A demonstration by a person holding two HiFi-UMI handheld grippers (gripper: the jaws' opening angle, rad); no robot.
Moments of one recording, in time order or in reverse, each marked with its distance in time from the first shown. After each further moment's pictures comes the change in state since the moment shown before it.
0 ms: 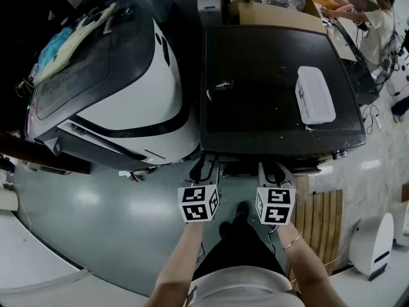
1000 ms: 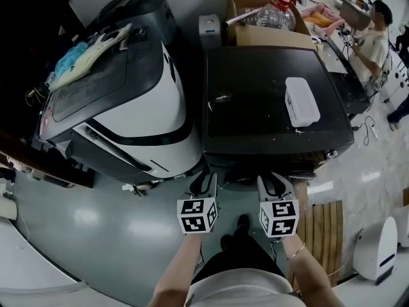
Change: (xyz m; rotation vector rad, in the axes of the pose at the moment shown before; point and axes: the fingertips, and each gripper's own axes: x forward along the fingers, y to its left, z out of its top) left arm -0.060 -0.018 0.007 0.031 -0.057 -0.029; right arm -0.069 0.018 0.008 -0.020 -0.088 0.090
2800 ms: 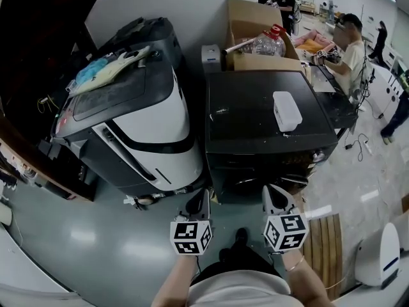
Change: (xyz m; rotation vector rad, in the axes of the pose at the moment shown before) left arm -0.128 -0.036 0.022 0.080 -0.210 -0.029; right arm -0.118 0.027 0.026 0.072 -0.223 0.045
